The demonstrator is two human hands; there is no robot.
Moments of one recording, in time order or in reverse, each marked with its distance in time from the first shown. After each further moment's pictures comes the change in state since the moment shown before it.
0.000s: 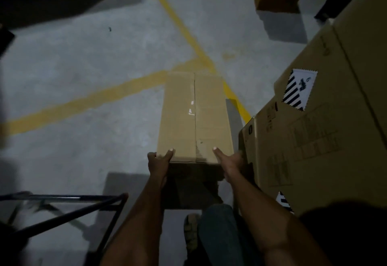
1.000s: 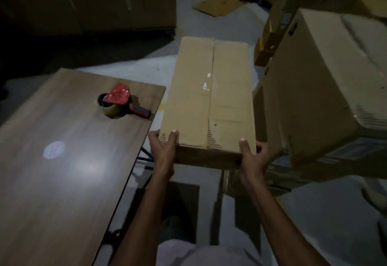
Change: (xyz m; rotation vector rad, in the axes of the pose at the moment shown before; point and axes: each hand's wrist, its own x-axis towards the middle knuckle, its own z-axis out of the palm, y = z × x) left_hand -0.587 0.141 -0.293 -0.455 0.104 0.483; right_hand -0.537 -0.076 -0.360 0.362 0.058 -0.522
